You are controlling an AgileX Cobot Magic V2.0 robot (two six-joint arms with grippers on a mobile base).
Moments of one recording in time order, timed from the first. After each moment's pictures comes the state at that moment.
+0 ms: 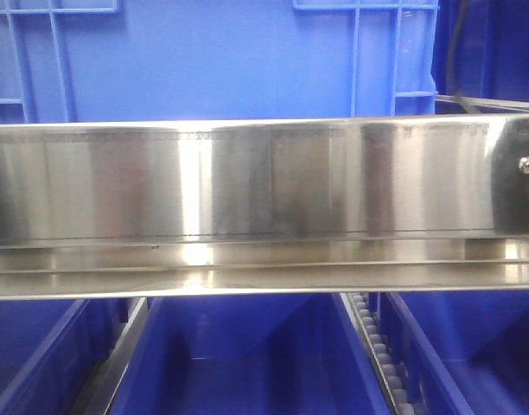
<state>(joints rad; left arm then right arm) -0.30 1.79 -2.00 0.26 1.18 -0.34 0.27 1.92 -2.20 -0.02 1.23 0.12</state>
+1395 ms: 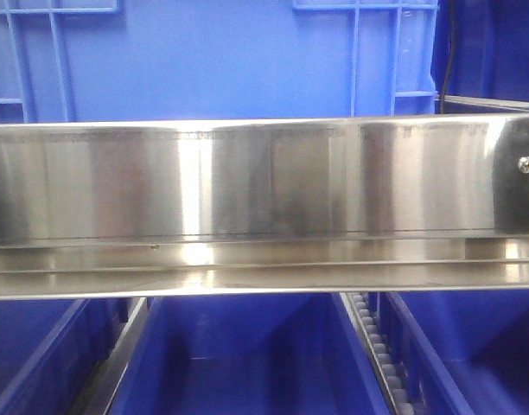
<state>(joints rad) -0.30 1.83 -2.00 0.24 1.17 -0.34 0.27 2.00 -2.20 -0.01 1.23 0.17</state>
